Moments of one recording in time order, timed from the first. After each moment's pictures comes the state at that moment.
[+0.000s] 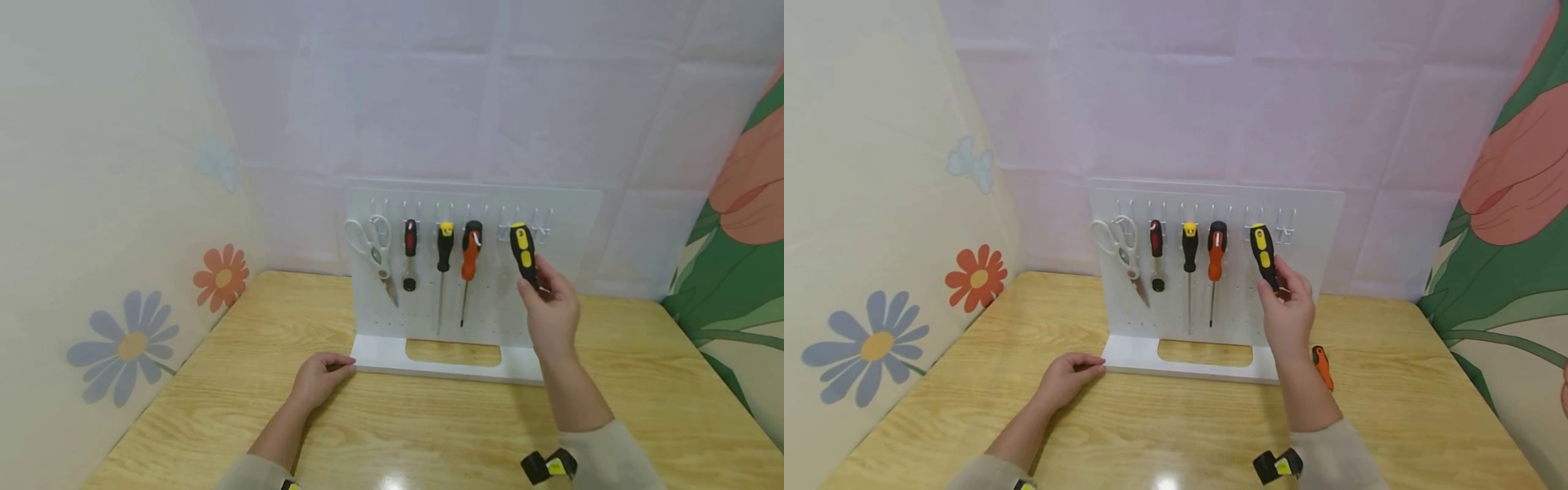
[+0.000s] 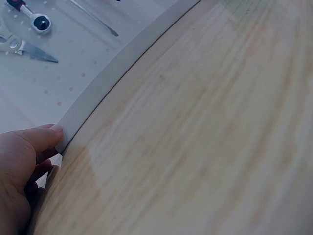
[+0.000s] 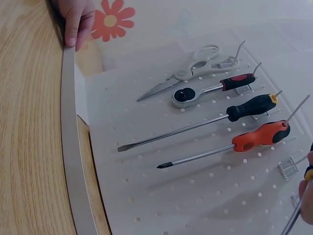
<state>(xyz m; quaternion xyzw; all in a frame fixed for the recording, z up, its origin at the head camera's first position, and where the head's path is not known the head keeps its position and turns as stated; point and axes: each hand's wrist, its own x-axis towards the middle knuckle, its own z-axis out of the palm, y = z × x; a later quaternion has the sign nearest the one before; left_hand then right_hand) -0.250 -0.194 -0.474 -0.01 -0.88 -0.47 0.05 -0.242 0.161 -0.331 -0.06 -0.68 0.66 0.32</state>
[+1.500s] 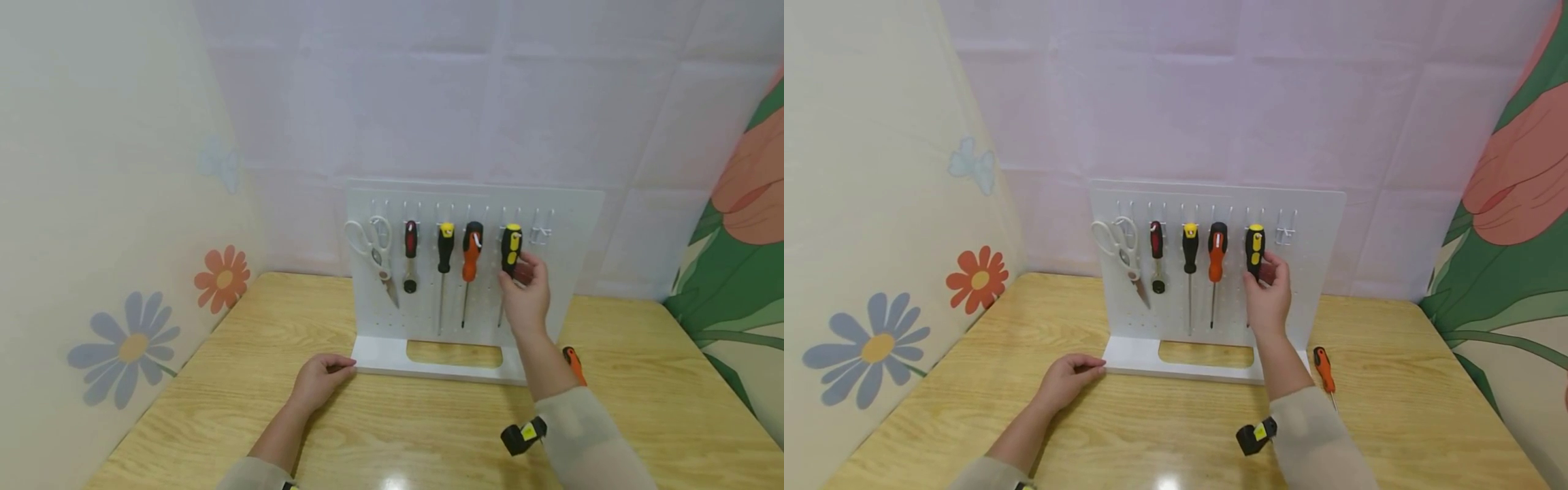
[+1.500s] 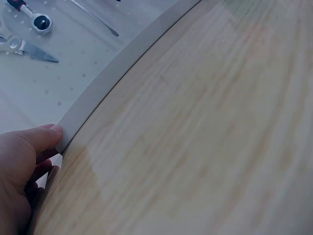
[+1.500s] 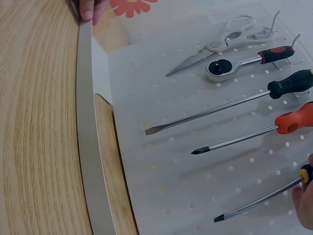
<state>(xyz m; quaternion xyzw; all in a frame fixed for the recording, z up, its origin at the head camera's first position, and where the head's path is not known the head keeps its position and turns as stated) -0.248 -0.193 -0.470 -0.01 -0.88 -0.47 0.04 -0.294 0.145 -0.347 -0.07 -0.67 0.67 0.30</state>
